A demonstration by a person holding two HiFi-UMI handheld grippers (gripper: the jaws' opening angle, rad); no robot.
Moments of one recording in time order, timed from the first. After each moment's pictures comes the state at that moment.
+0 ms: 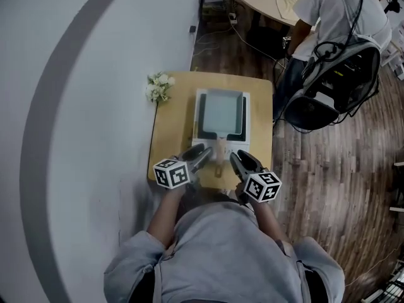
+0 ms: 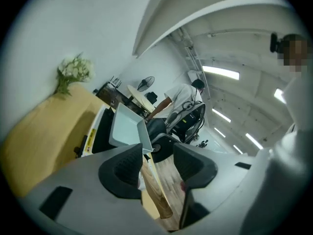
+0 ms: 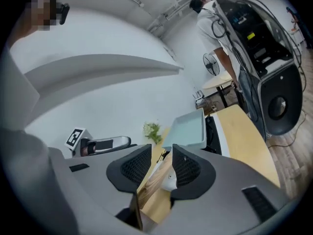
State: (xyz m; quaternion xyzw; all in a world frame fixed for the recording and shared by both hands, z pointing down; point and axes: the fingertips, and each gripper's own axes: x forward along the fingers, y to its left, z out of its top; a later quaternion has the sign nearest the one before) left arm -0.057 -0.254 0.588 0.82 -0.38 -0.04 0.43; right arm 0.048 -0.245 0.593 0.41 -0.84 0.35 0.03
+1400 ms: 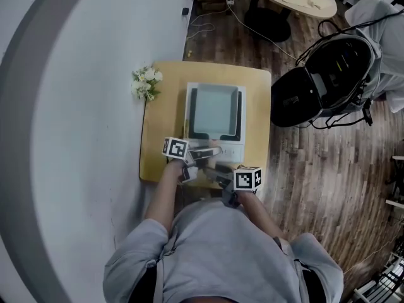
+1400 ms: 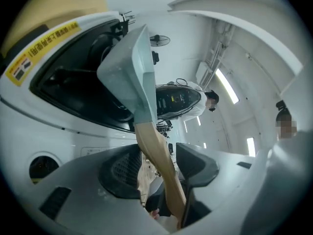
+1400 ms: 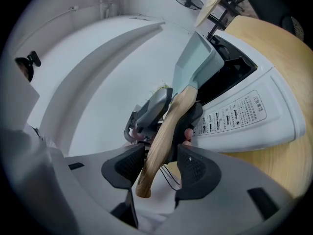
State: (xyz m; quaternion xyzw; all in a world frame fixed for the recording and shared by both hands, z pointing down) left arm 0.020 -0.274 0.678 0.74 -0.09 -0.04 0.66; right arm -0.022 -0.205 0.675 0.18 -0.78 0.60 0.04
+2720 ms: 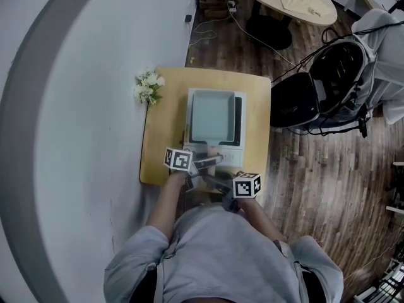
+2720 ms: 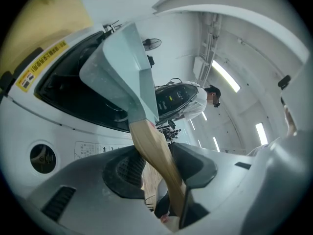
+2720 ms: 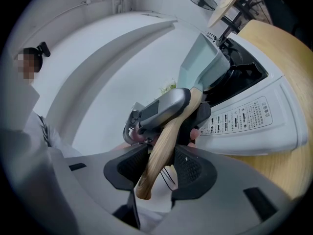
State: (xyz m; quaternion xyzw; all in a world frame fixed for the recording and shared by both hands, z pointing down) left arm 0.026 -0.265 0.672 0.78 -0.14 -0.01 0.61; right arm -0.025 -0.195 0.665 0.14 -0.81 0.56 0.04
